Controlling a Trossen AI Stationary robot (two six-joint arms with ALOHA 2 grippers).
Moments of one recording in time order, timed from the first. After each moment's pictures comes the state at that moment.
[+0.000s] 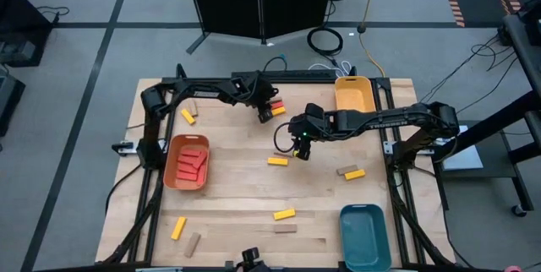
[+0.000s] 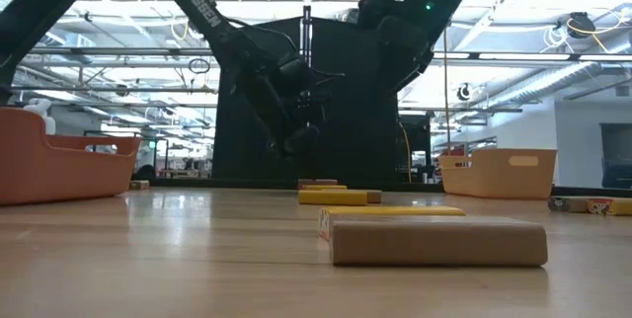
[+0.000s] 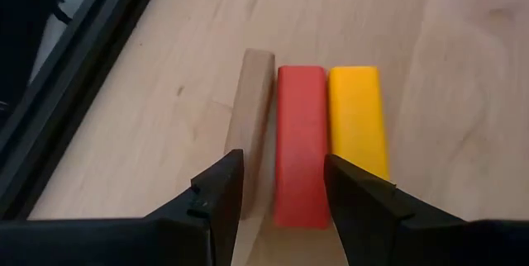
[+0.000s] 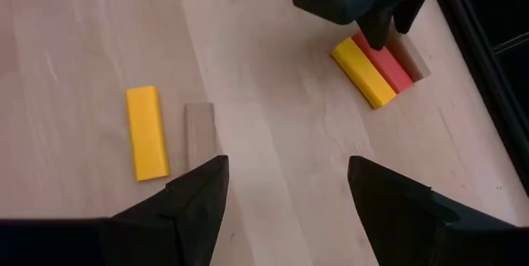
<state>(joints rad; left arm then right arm) 0.53 2.01 1.27 -0.18 0.08 0.20 -0.05 1.57 1.17 -0.58 0.29 0.15</state>
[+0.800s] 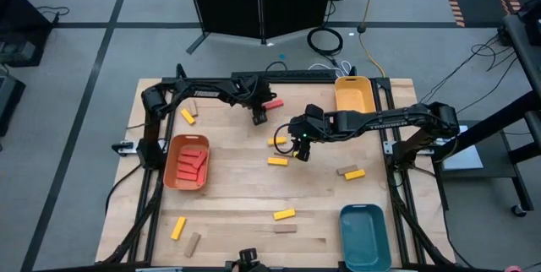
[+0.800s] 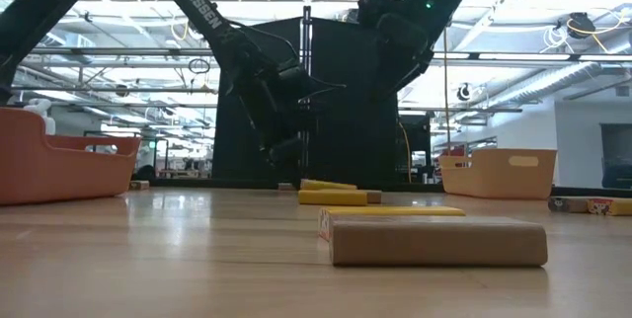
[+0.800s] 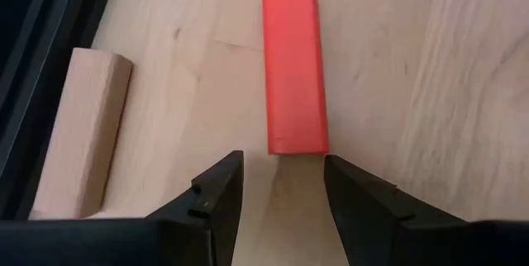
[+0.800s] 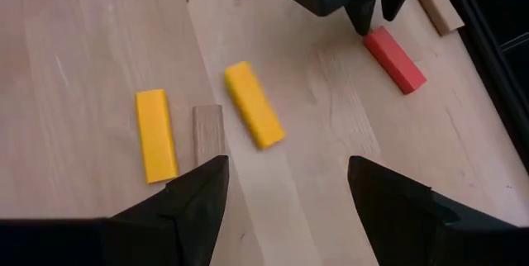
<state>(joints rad) 0.53 2.02 1.28 -0.28 0.02 0.31 -0.04 1.57 1.17 -0.58 0.29 0.18</state>
